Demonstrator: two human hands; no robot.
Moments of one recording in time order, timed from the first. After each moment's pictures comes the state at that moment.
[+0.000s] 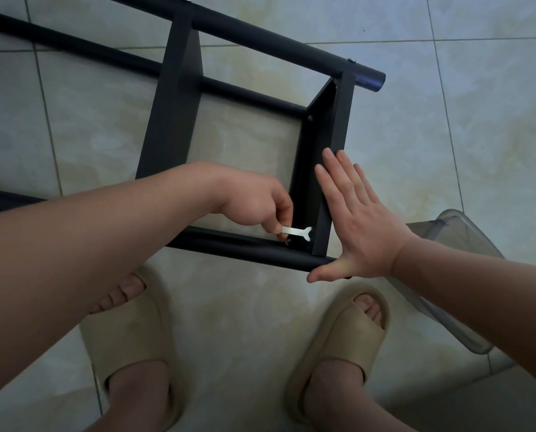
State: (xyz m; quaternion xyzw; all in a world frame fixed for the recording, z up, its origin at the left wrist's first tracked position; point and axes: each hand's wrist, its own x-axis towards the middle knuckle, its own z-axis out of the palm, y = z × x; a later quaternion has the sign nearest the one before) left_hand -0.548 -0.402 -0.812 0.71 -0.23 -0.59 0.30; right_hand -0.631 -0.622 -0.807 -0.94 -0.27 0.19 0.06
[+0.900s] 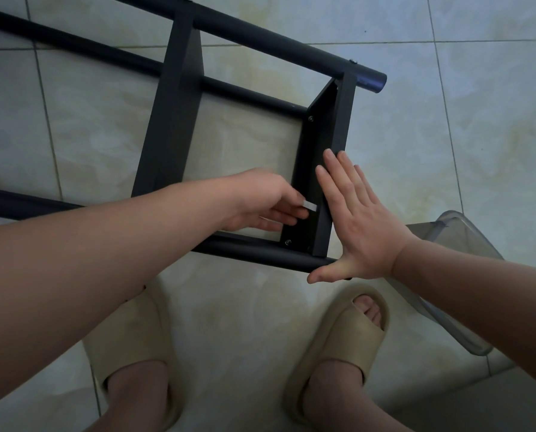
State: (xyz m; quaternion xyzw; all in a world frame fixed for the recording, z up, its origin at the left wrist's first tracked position) left_hand -0.564 -0.418 -0.828 0.57 0.13 -0.58 0.57; right_hand -0.631 -0.622 -0.807 -0.94 -0.27 0.19 0.06
